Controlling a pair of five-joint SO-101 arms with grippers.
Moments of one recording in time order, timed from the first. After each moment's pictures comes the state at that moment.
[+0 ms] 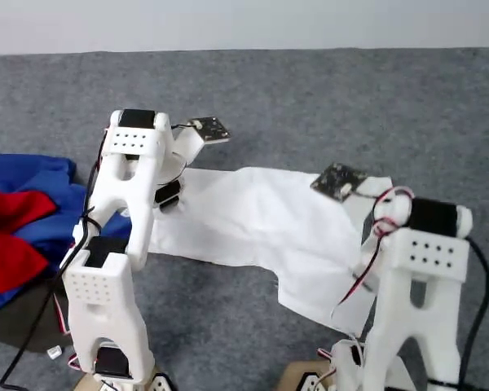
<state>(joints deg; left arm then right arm) 1.5 31.7 -19.5 98.8 -42.9 8.6 -34.7 31.8 99.0 55.7</state>
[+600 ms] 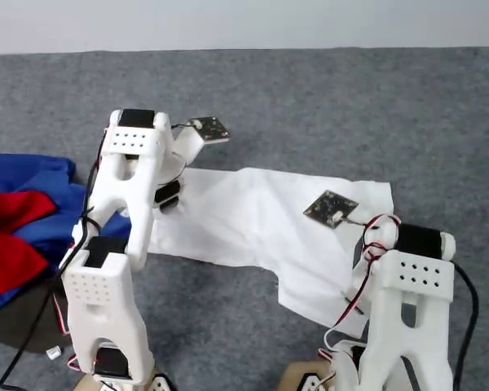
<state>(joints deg) 1.5 31.7 -19.5 98.8 -42.9 8.7 -39.5 46.1 93.3 55.5</state>
